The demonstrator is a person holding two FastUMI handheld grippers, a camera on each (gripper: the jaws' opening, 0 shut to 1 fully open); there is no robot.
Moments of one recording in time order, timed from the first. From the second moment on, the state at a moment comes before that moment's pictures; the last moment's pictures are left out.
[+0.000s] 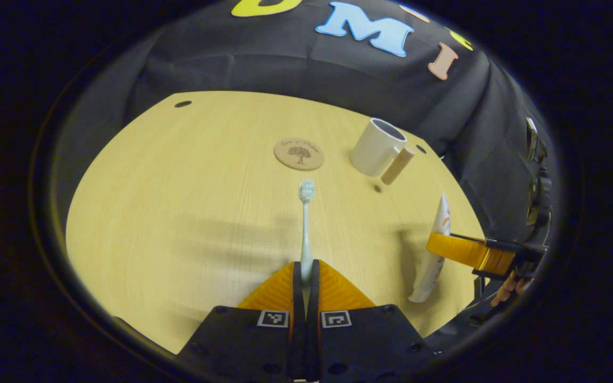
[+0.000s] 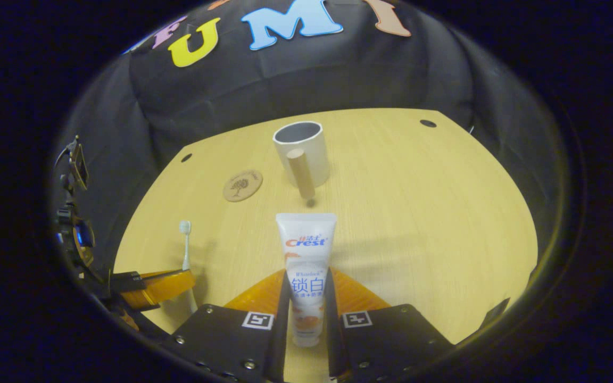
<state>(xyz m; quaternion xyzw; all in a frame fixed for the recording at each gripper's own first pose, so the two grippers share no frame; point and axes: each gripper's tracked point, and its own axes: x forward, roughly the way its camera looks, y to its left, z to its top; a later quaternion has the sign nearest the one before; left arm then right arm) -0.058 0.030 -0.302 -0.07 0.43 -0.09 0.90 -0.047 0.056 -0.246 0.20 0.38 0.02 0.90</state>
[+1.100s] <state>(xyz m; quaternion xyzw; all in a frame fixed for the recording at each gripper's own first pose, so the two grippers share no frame) 0.041 -0.009 -0.146 -0.09 0.15 -0.16 0.97 0.044 0.045 -0.083 0.16 0.11 0.00 0.98</state>
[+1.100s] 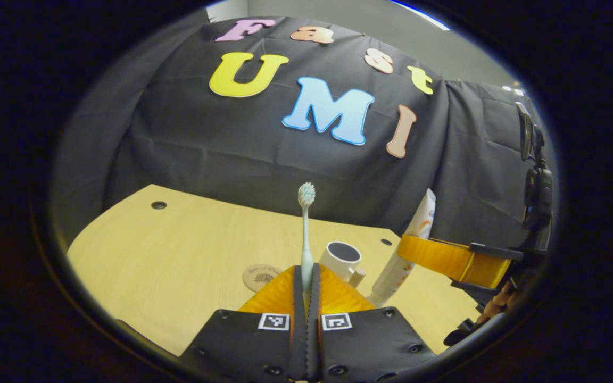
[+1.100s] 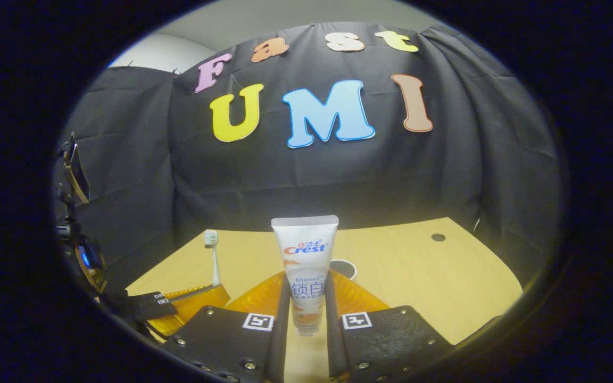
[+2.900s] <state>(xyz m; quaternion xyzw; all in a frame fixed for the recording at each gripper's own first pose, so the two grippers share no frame) 0.162 -0.094 -0.092 -0.08 0.04 -0.16 0.98 0.165 -0.011 -0.173 0.11 0.17 0.03 0.98</state>
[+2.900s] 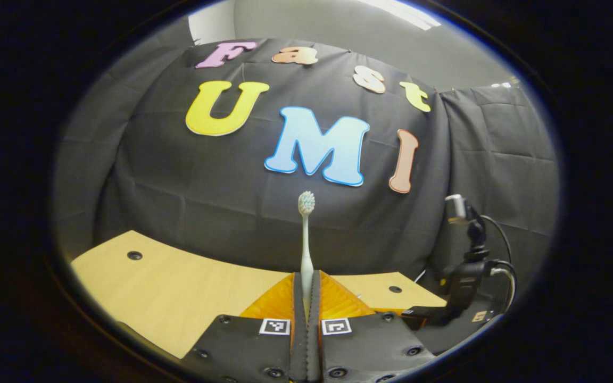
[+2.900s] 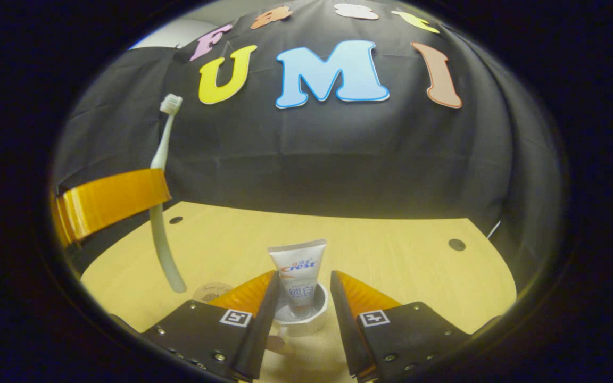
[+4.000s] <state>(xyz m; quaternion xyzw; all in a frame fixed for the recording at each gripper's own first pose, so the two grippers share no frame) 0.204 -0.157 -0.170 -0.09 0.08 -0.17 0.98 0.095 -0.103 -0.168 0.20 0.18 -0.03 0.96</state>
